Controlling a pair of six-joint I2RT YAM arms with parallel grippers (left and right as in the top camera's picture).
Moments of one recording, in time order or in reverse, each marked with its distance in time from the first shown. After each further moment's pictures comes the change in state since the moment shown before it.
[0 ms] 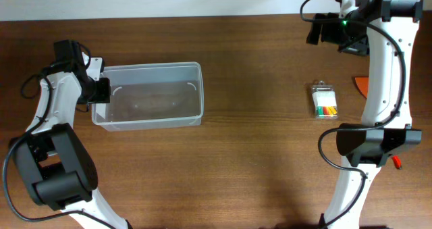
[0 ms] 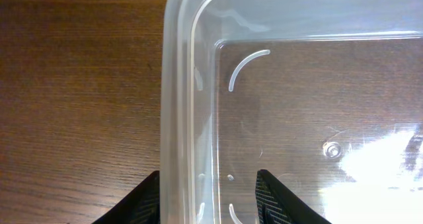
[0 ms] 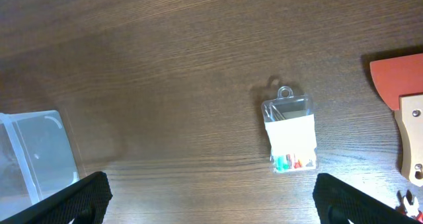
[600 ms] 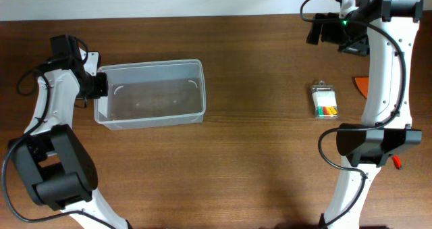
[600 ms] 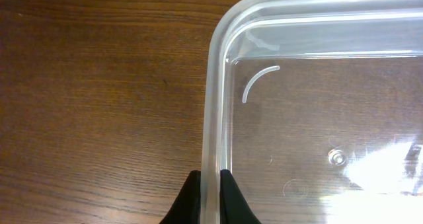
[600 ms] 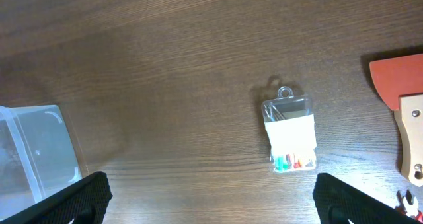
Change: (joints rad) left arm 0.000 0.000 0.045 -0.006 -0.013 -0.026; right arm 0.000 0.000 0.000 0.000 0.000 0.000
